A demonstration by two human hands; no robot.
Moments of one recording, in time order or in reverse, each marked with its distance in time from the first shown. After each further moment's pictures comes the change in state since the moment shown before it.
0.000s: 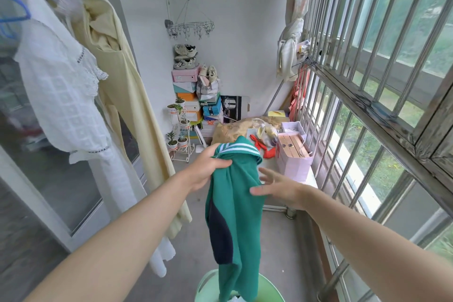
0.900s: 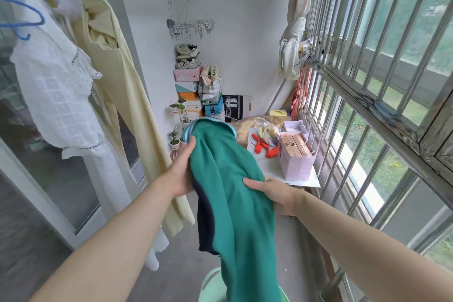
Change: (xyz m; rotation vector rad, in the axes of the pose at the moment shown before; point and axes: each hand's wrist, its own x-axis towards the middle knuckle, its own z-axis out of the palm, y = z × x) left_hand -0.024 -0.005 -0.042 -0.485 0.116 -0.276; right_hand 0.005 -0.001 0.037 0.342 -0.063 0.057
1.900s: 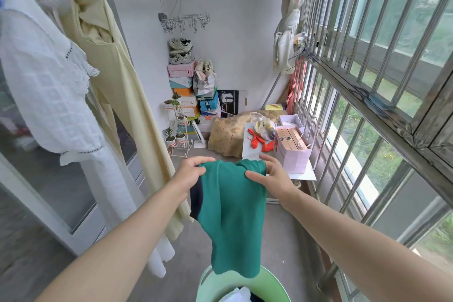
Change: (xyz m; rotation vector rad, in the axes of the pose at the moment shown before) left_hand 0.019 -0.028 0.002 0.680 0.193 0.267; right_hand 0.008 0.006 -0.015 -0.307 0.451 -0.358
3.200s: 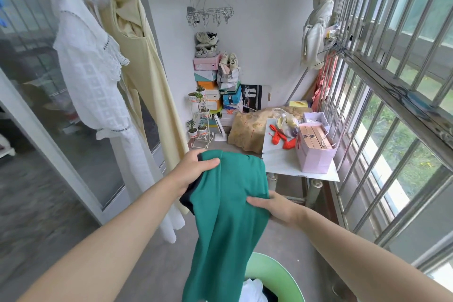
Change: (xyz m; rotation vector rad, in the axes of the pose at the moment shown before) left_hand -0.041 -0.001 -0.037 -0.097 -0.024 0.003; right_hand -0.035 0.028 0.041 0.255 -0.515 0.319
